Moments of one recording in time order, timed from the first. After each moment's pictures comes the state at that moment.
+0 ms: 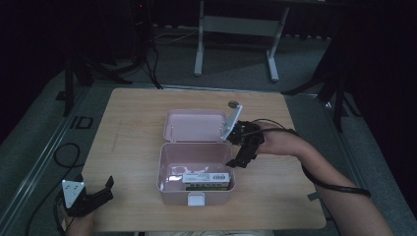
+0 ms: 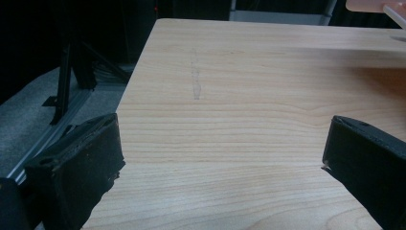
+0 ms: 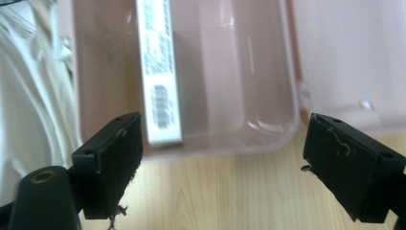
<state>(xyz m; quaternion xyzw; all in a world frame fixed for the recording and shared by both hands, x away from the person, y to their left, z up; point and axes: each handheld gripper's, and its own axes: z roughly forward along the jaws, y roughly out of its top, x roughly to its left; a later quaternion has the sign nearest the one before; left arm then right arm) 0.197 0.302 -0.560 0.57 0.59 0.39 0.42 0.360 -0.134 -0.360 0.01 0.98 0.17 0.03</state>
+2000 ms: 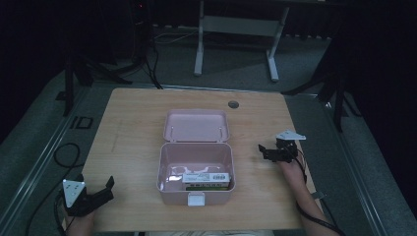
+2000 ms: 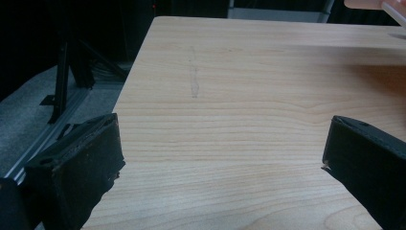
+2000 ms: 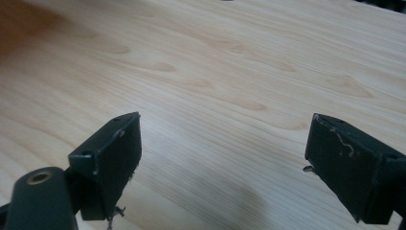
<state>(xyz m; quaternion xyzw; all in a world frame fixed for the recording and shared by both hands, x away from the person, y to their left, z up) 0.198 0.302 -0.560 0.58 0.59 0.38 0.42 0.409 -0.304 -0.538 0.43 0.78 0.38 0.25</state>
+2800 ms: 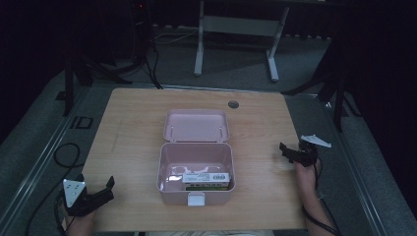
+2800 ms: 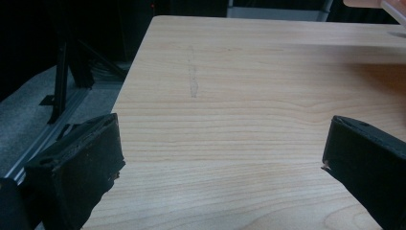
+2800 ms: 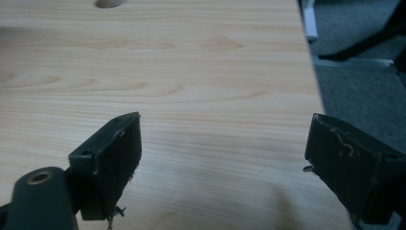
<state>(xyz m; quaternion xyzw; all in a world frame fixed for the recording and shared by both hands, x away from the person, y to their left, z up) 0.198 0.302 -0.560 0.58 0.59 0.38 0.42 0.402 -0.370 -0.549 0.57 0.67 0.39 0.27</state>
